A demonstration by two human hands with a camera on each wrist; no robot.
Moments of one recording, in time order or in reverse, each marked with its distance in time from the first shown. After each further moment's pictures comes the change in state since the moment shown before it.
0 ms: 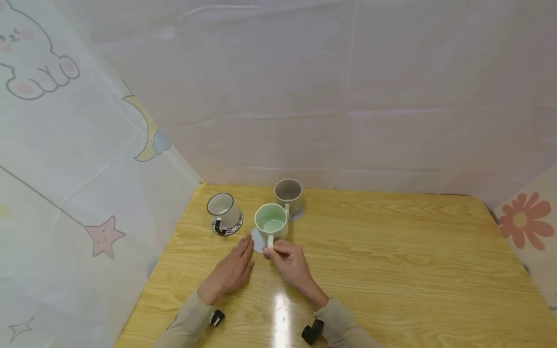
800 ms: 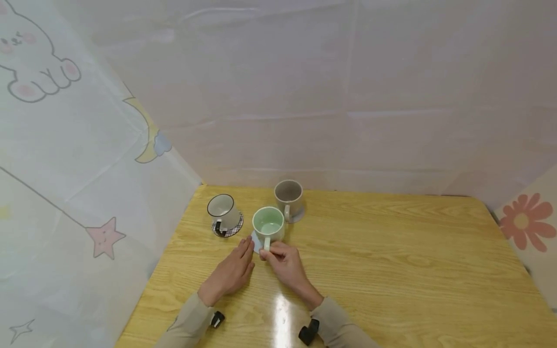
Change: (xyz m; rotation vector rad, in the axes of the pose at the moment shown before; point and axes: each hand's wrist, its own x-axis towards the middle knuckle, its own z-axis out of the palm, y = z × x) left_hand -0.001 0.001 0.000 -0.013 -0.015 -0.005; right_hand 0.000 0.010 0.010 0.013 -0.004 0.033
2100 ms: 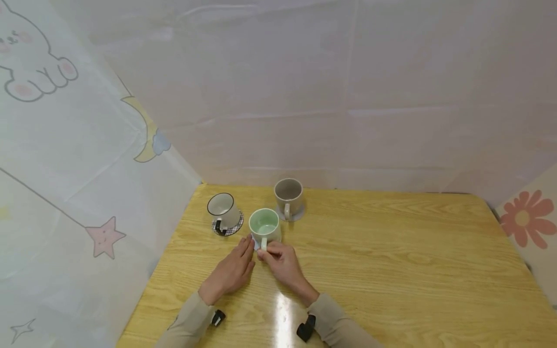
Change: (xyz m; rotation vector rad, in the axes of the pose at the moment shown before) left_hand 0.001 0.000 0.001 -0.010 -0.012 -0.011; right_hand 0.002 0.012 0.008 -0.016 -0.029 0.095
